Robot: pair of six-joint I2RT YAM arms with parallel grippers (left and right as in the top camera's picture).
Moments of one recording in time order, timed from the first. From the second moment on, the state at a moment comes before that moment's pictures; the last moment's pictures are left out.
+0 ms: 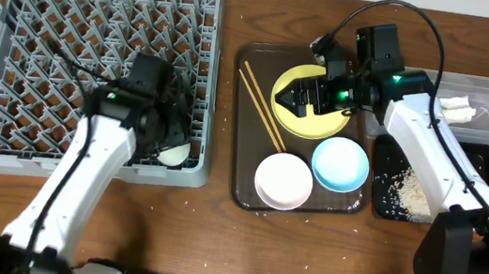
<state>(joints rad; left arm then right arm) -0.17 1.43 1.10 -1.01 0.01 -0.61 0.28 1.82 1.46 -0.69 -0.65 0.02</state>
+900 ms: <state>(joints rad) -0.20 1.48 1.19 -1.01 0.06 -0.54 0.27 1.76 1.46 -0.70 -0.65 0.02</state>
